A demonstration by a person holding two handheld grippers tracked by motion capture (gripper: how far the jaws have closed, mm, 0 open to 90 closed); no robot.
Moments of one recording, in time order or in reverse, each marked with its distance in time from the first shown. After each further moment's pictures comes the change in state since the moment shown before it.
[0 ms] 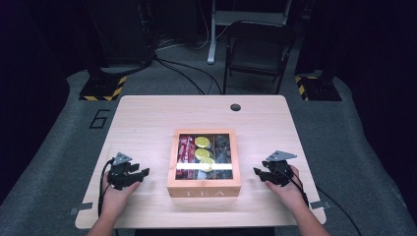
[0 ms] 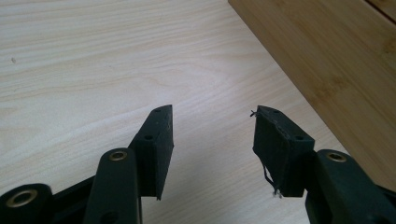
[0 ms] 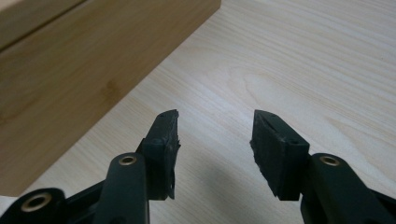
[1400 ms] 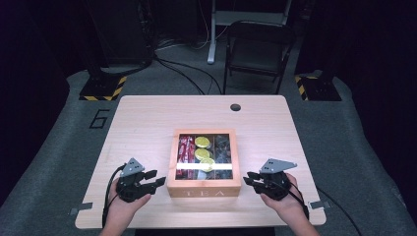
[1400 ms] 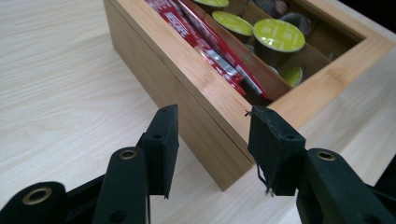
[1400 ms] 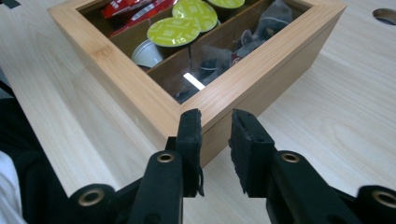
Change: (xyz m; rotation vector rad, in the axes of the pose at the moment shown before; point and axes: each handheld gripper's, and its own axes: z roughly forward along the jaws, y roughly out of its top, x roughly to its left) left arm -0.083 0.016 -0.049 -0.043 -0.175 0.146; right arm 0.070 0.028 -0.067 -0.062 0.179 -0.107
